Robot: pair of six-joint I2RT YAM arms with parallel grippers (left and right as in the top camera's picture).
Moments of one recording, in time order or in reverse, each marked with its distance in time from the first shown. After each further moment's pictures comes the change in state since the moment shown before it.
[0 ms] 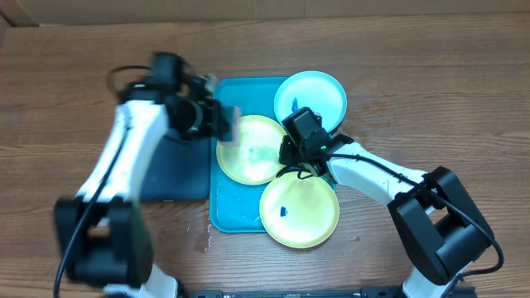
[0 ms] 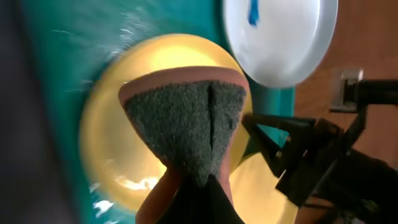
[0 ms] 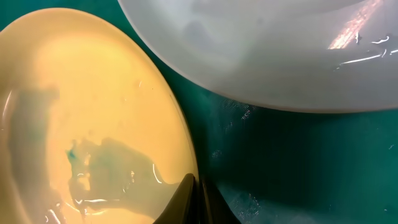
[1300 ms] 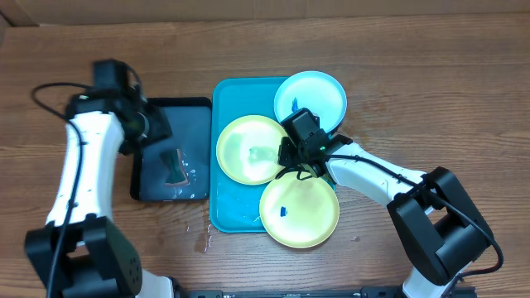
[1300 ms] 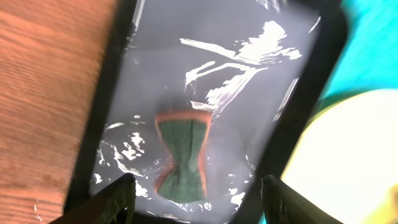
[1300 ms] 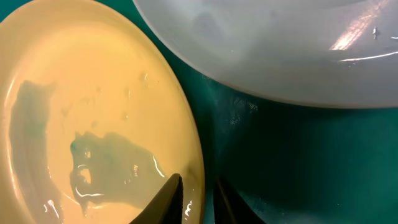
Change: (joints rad) left arm 0.232 -0.082 0.004 -0.092 -0.417 -0.105; right arm 0.005 0.000 -0.001 0.001 -0.004 -0.022
